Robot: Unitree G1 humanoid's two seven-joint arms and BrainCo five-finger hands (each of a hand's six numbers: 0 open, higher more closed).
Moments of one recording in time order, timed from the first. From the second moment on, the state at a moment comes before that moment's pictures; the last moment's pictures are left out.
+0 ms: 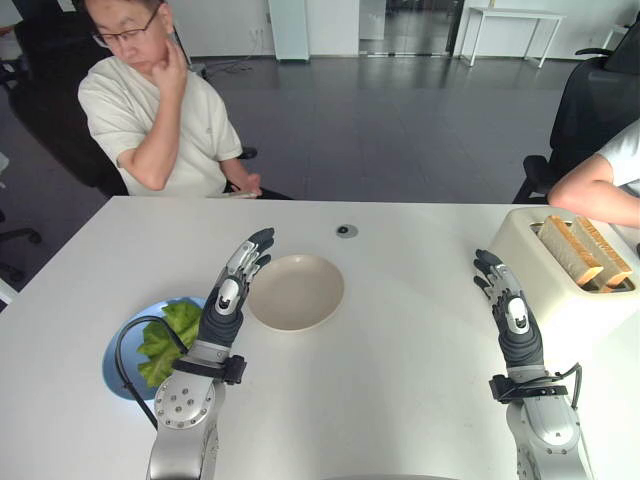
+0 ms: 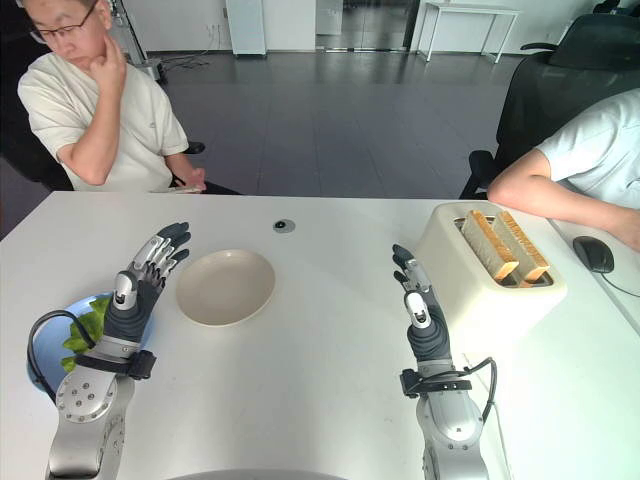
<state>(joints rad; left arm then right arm) 0.24 0.21 0.09 -0.47 -0.12 -0.12 -0.23 0.34 -0.14 -0.02 -0.44 0.01 -0.18 0.09</state>
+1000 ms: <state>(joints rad) 0.30 0.22 0.11 -0.50 -0.12 -0.12 -0.25 0.38 -0.12 0.03 -0.41 -0.03 -0.21 0.09</state>
